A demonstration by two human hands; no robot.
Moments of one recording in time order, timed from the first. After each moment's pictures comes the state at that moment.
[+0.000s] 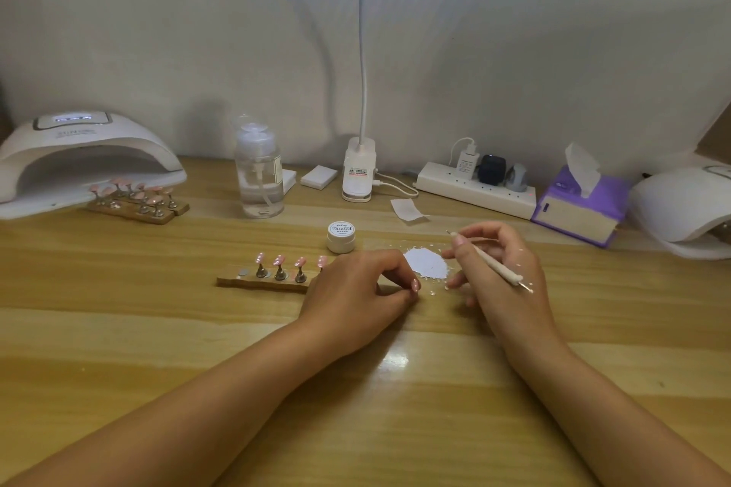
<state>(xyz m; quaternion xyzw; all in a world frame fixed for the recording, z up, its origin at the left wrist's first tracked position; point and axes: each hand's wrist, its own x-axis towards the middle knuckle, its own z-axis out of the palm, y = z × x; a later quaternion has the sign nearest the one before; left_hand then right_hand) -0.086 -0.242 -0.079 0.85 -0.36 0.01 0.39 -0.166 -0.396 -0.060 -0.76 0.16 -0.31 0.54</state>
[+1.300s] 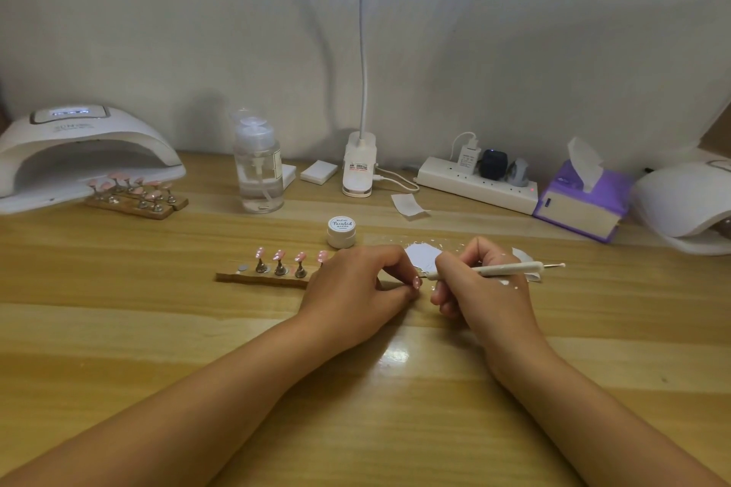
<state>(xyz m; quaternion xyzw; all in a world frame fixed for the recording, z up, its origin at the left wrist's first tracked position) -0.086 -0.241 -0.078 0.84 -0.36 0.01 0.39 -0.167 -0.375 -0.064 -0.72 0.20 -0.24 0.63</state>
